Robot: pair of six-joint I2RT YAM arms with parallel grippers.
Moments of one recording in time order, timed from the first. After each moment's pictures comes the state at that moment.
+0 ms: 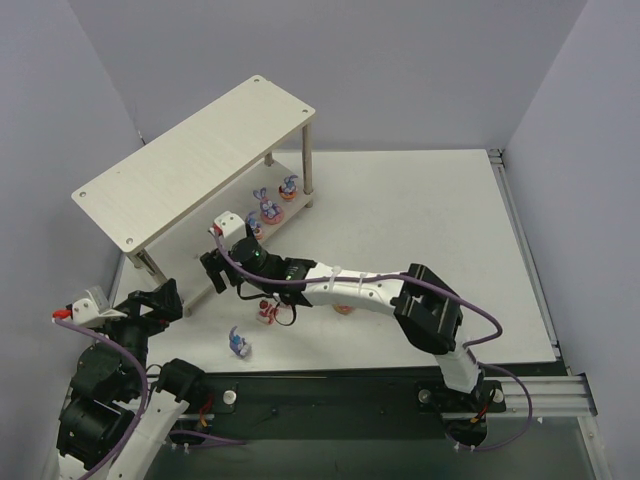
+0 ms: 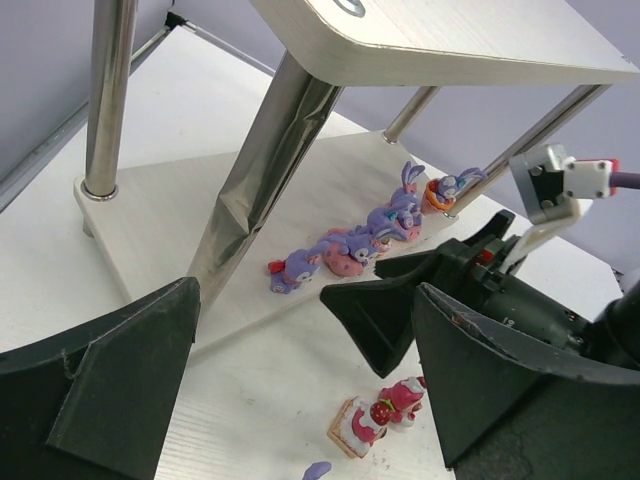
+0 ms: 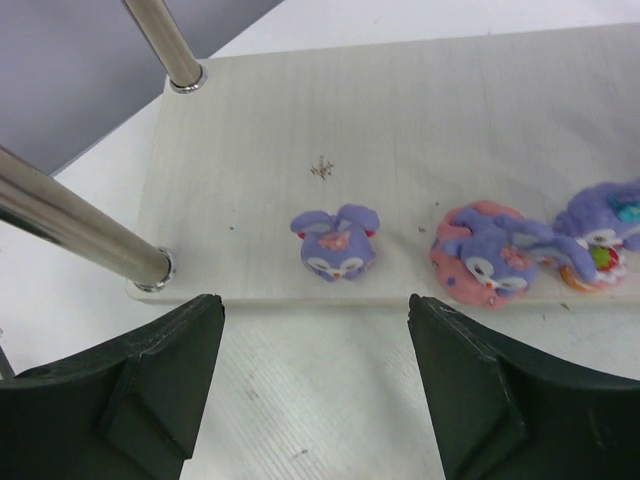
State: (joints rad) left arm -0.43 0.01 0.75 -0.78 -0.58 -0.52; right arm 1.17 2.05 1.58 0.10 0.27 0.20
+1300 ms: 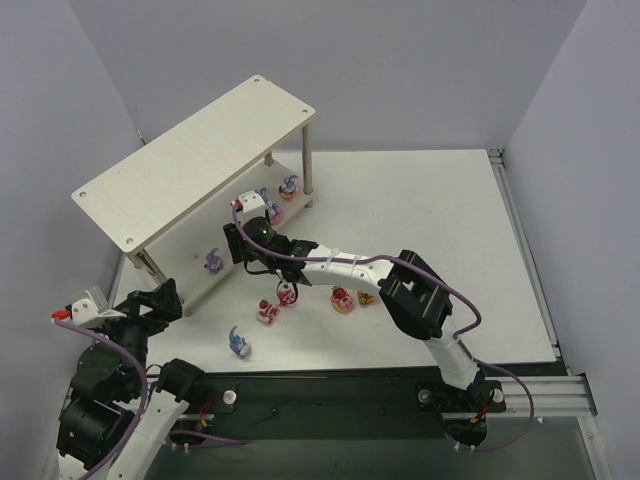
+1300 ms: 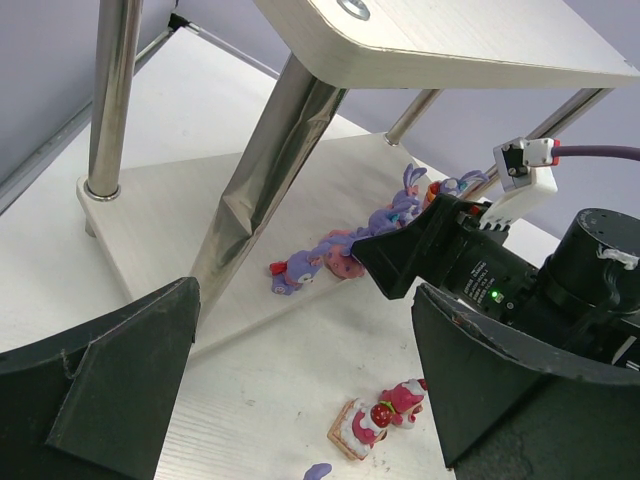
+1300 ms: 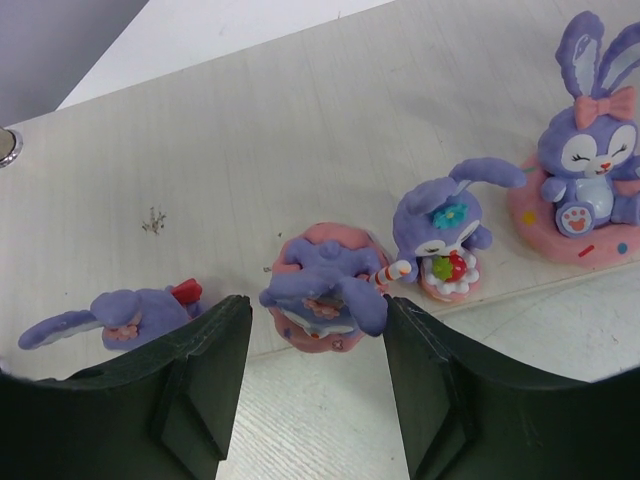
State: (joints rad) left arm -0.43 0.01 0.75 -0.78 -0.59 -0.52; right arm 1.05 2.13 1.61 0.09 0.34 0.31
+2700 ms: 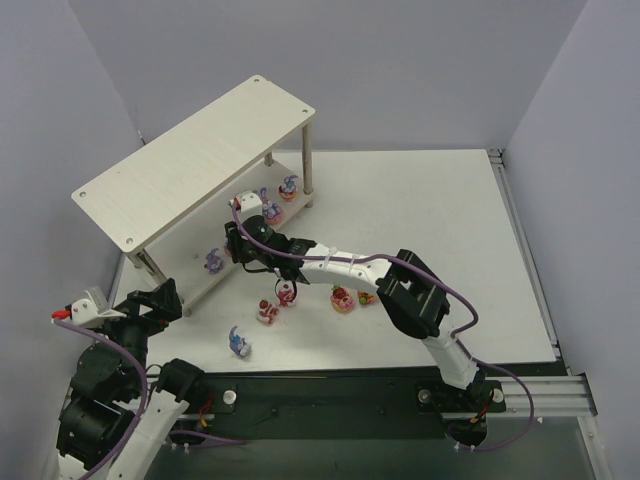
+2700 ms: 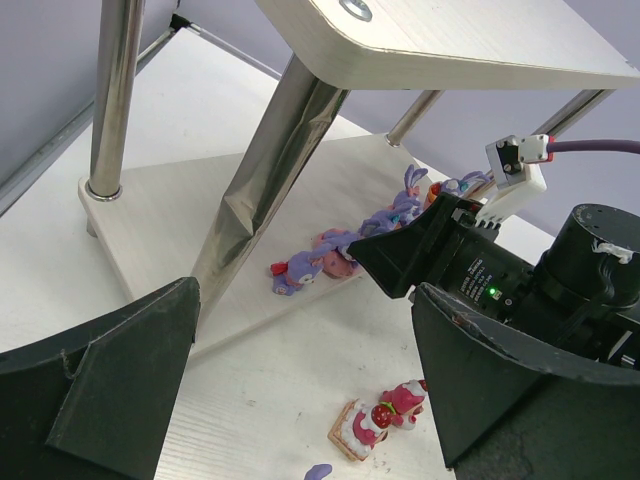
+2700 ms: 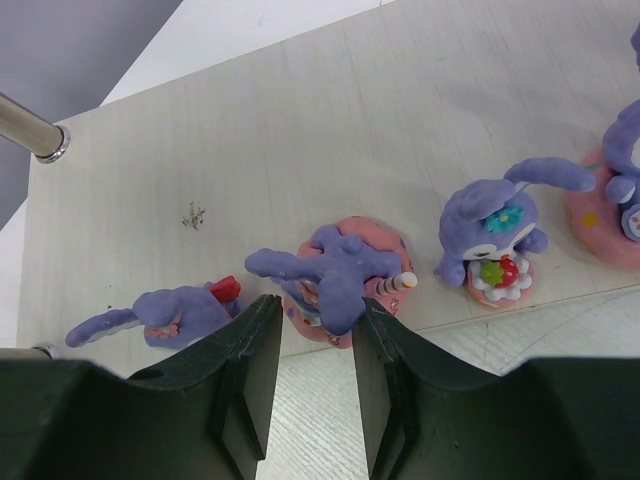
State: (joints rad) left arm -0.43 0.01 0.75 -0.78 -0.59 -0.52; right arm 1.05 2.16 1.66 0.08 0.27 0.37
